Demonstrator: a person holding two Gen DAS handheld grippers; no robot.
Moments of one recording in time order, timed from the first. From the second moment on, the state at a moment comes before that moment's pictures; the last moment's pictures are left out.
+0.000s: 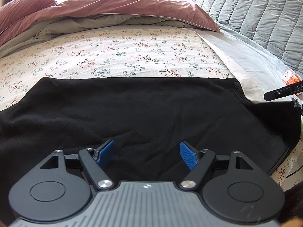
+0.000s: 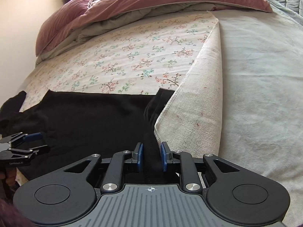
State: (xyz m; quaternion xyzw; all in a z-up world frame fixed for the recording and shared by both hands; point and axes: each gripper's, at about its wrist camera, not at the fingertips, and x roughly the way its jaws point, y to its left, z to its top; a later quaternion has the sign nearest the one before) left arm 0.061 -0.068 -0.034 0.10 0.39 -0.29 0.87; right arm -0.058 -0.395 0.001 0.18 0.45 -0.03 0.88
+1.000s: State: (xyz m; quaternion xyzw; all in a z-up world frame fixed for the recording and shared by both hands) left arm 0.057 -0.075 -0.039 0.13 0.39 -0.30 0.86; right arm -0.055 -0.331 -0.026 0.02 0.51 -0.05 0.86
